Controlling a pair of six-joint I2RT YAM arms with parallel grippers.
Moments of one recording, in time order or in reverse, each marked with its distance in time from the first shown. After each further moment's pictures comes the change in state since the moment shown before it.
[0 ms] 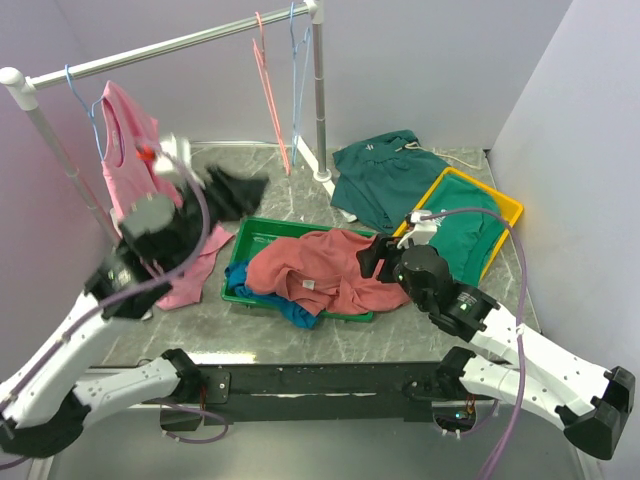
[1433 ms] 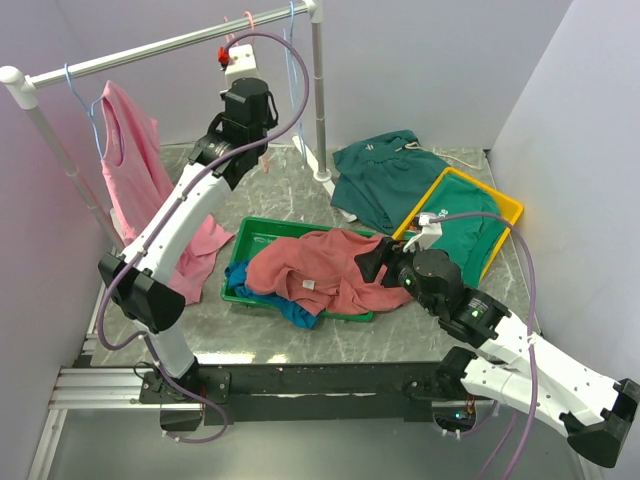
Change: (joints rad) left arm 0.265 0.887 0.794 -0.100 -0.353 0.323; right arm 0.000 -0.078 -0.003 -0.022 -0.097 0.051
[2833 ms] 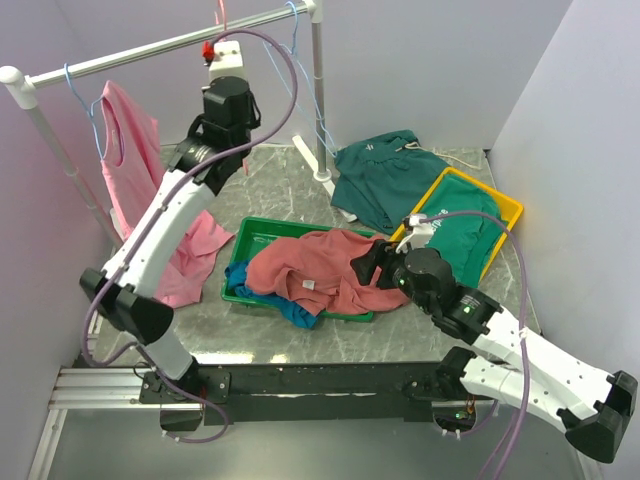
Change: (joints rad) left arm 0.027 -0.087 -0.035 -0.013 -0.007 0.125; right arm 0.000 0.046 -0.013 0.010 -0.030 -0.006
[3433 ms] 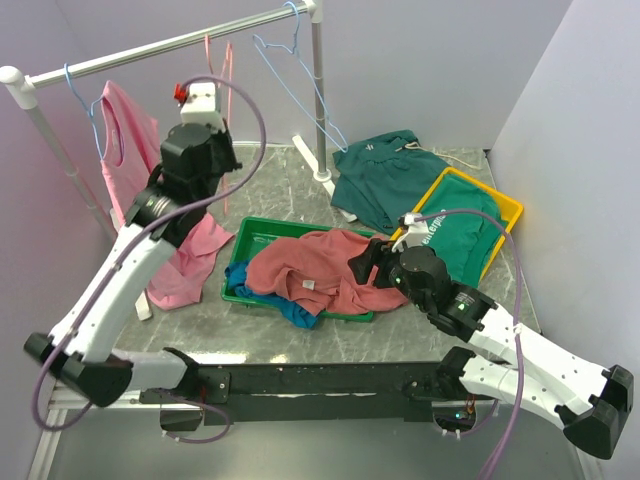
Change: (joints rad) left arm 0.000 -0.354 -0.366 0.032 0.181 -0.016; right arm 0.000 0.039 0.000 0.022 -0.002 -0.006
